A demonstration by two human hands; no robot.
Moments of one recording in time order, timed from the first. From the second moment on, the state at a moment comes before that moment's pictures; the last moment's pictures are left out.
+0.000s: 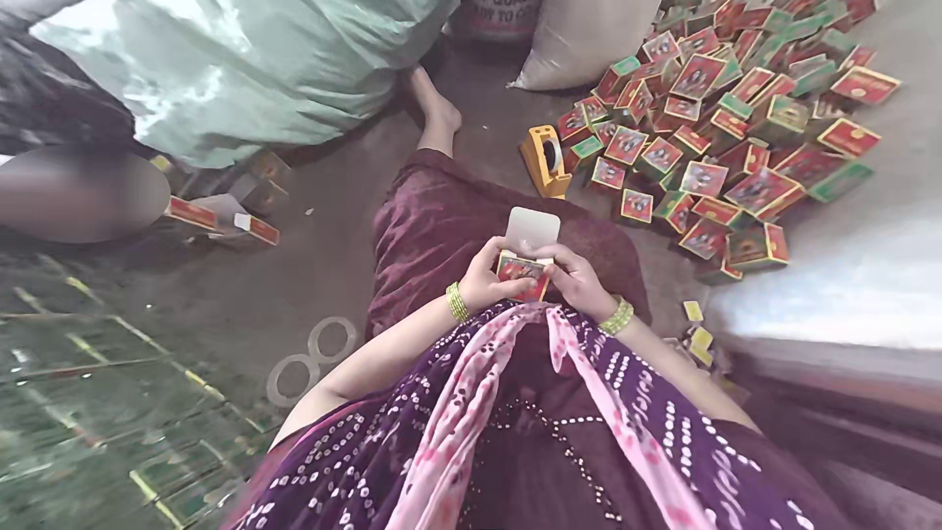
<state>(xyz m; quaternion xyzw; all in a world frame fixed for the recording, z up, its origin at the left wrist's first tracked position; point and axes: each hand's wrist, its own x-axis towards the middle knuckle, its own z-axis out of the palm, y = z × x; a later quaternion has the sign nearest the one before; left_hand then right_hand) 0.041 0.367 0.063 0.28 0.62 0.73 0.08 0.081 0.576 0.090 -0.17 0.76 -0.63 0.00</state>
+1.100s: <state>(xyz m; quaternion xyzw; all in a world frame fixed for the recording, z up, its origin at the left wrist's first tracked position) 0.033 0.362 0.062 0.31 0.61 0.70 0.18 0.068 0.586 0.148 -0.21 0.85 -0.49 -0.04</state>
